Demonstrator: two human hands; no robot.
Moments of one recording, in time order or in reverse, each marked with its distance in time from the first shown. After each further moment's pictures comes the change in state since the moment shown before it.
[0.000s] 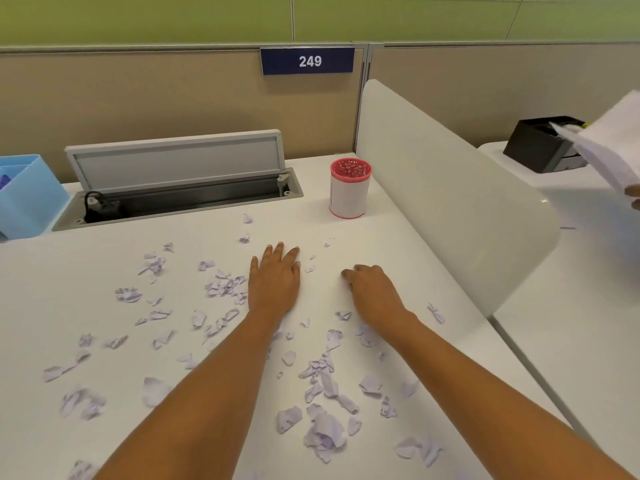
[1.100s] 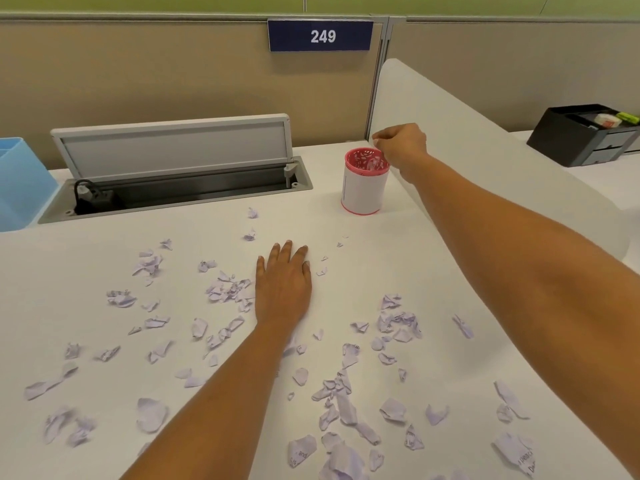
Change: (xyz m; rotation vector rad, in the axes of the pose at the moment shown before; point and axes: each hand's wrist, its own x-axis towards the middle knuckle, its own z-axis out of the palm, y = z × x) left_hand 0.003 0.000 0.005 -0.008 0.056 -0.021; right_hand 0.177 0.027 -0.119 0.797 0.356 0.387
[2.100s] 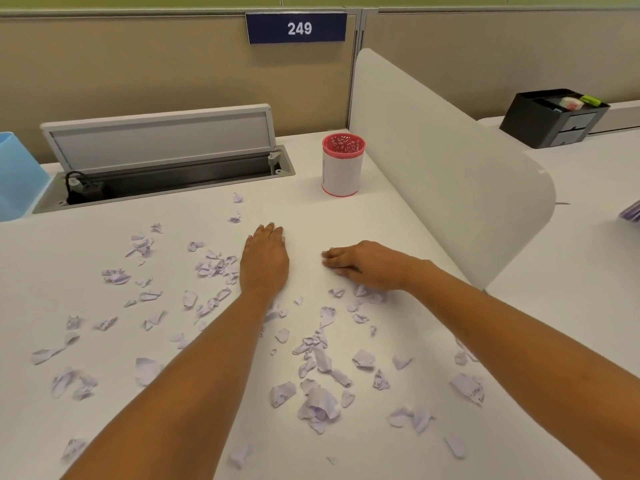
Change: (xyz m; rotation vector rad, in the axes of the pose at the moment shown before) left_hand -0.002 -0.001 -0.001 -0.128 0.019 -0.005; right_hand -0.161 0.099 -0.016 -0.722 -0.832 -0.688
